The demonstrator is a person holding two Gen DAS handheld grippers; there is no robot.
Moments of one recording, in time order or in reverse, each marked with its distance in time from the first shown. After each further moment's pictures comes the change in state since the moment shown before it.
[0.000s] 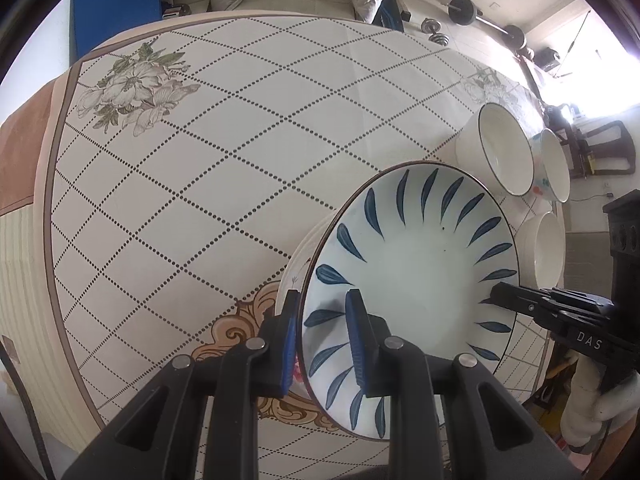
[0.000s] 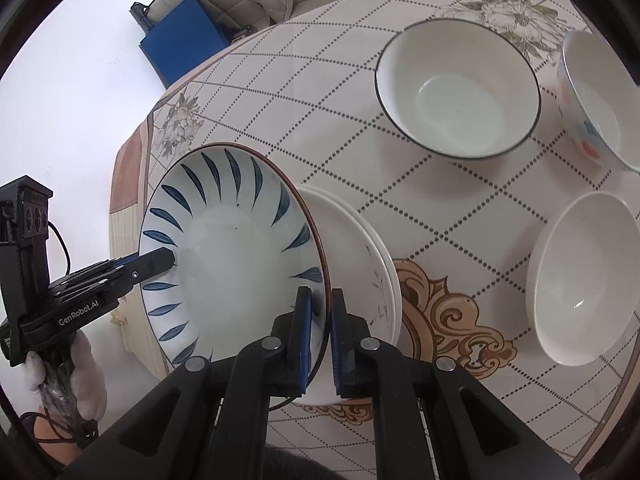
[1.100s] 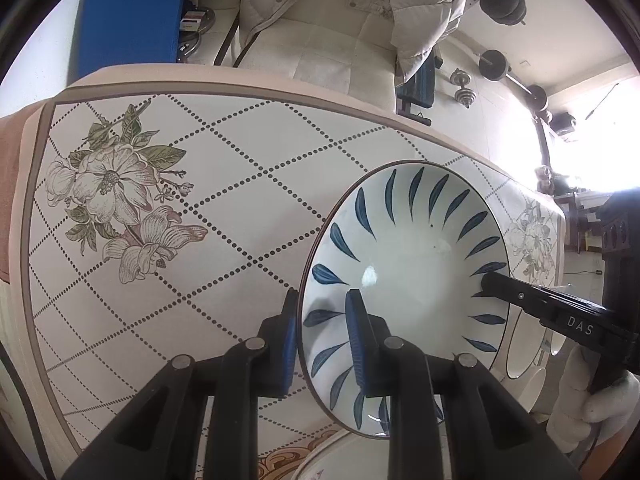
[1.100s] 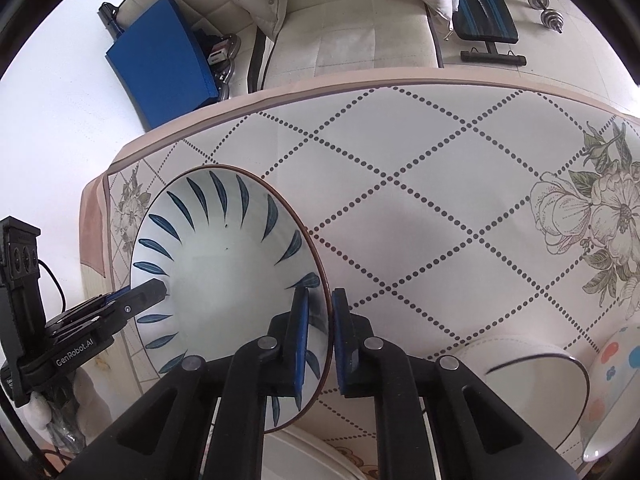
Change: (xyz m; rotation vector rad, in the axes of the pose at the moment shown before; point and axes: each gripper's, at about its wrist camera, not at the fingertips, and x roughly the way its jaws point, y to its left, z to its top) left arm 0.014 0.063 0.150 -0.164 -0.075 -0.074; right arm 0.050 0.020 0.219 -0.045 0.026 -0.081
